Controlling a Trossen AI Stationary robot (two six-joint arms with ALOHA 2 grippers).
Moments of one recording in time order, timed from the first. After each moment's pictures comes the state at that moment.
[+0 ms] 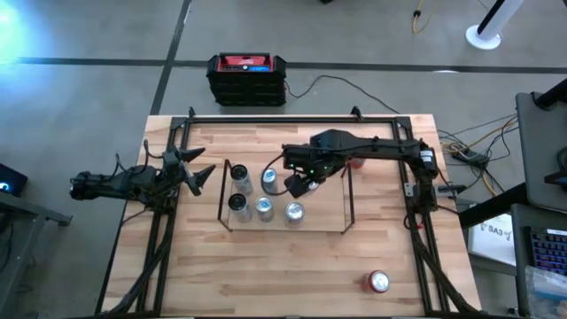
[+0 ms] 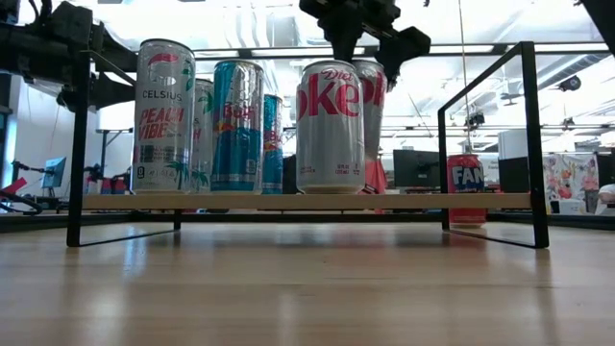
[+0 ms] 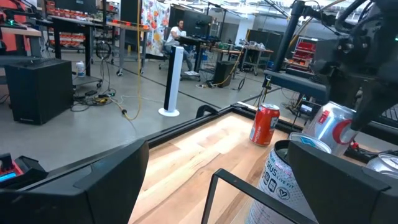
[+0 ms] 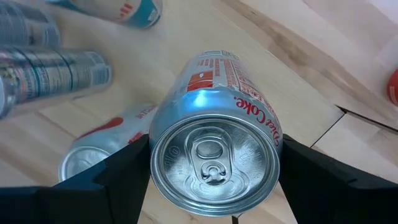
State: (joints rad) left arm -0.12 0.02 0.21 -0.19 -0.72 -0.20; right arm -0.05 1.95 2.03 -1.44 -0.02 0.90
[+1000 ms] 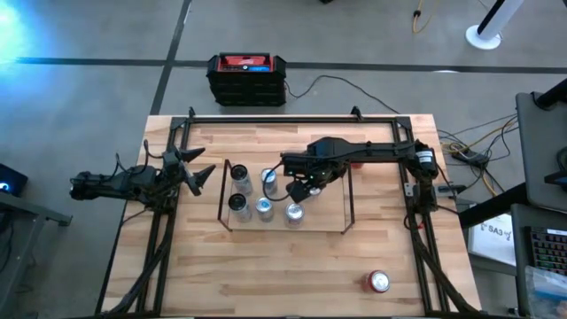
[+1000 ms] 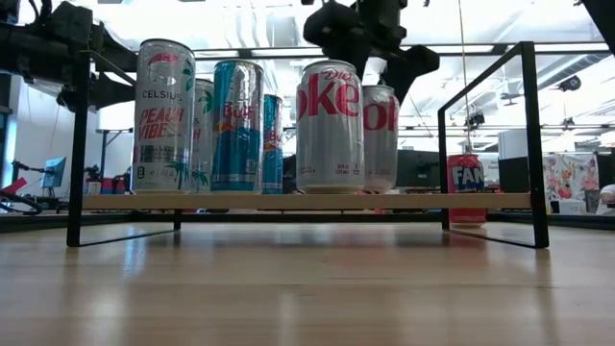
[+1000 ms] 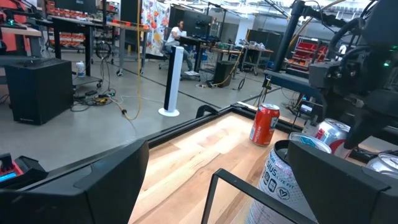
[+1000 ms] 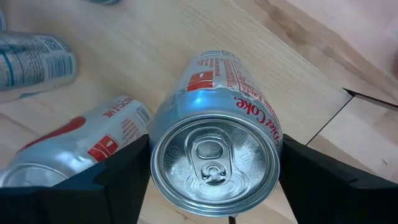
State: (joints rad) left arm -0.12 0.02 0.21 -0.20 -0.72 -0.20; right arm -0.04 1.95 1.90 -1.39 -0.04 0.95
